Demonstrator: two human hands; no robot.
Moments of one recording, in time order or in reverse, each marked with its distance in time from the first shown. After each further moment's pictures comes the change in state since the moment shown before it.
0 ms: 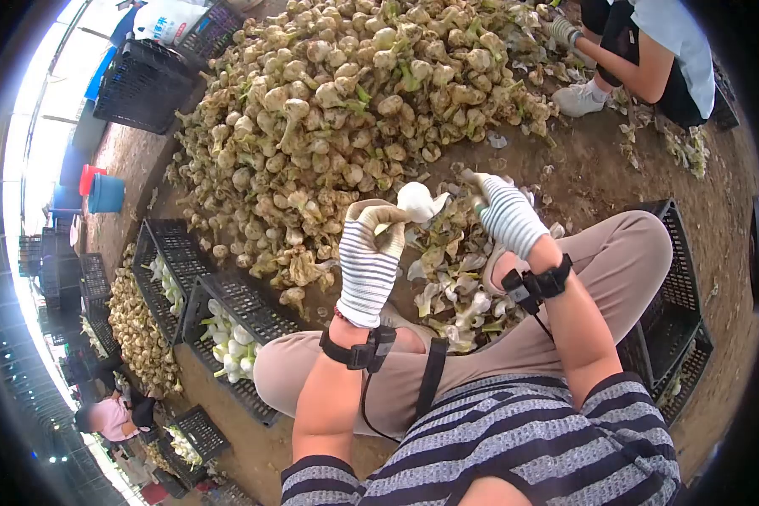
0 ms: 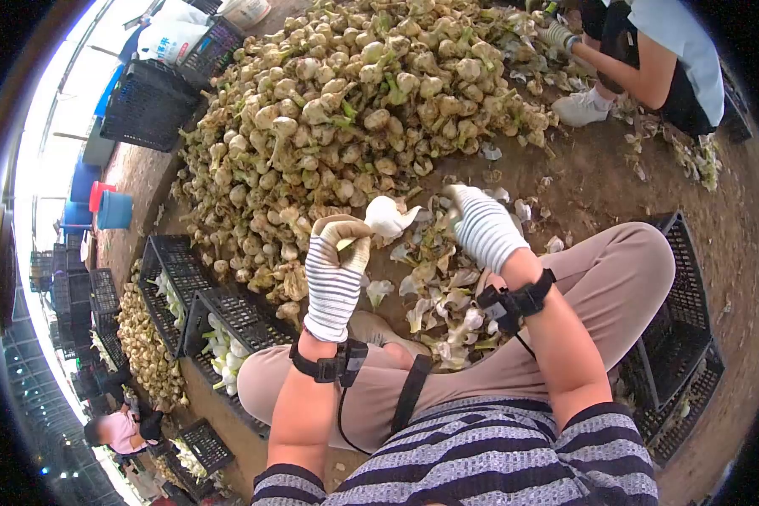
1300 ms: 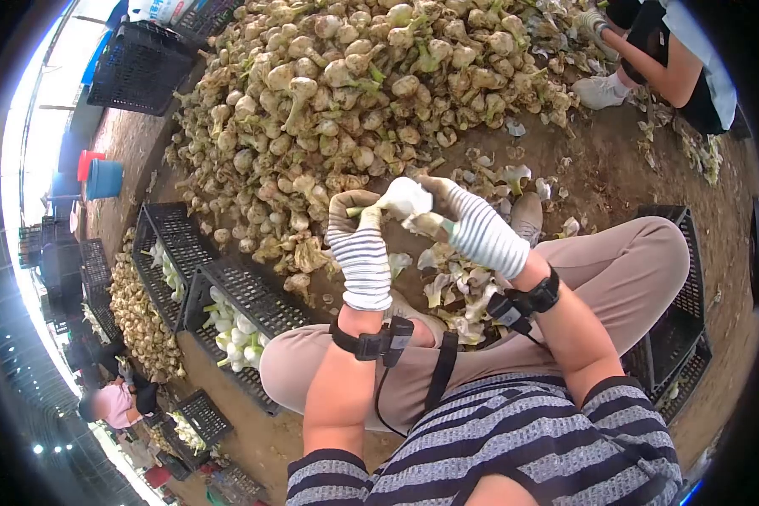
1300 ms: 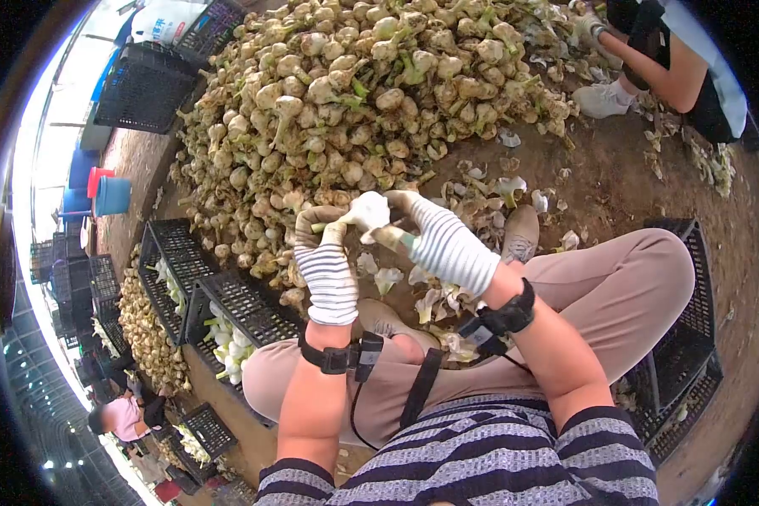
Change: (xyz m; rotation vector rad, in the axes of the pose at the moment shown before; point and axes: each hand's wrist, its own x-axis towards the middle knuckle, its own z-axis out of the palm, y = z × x) left_hand 0.007 -0.036 -0.002 -0.481 0.370 -0.509; right_hand 0.004 -0.070 0.041 1.007 -0.308 0.019
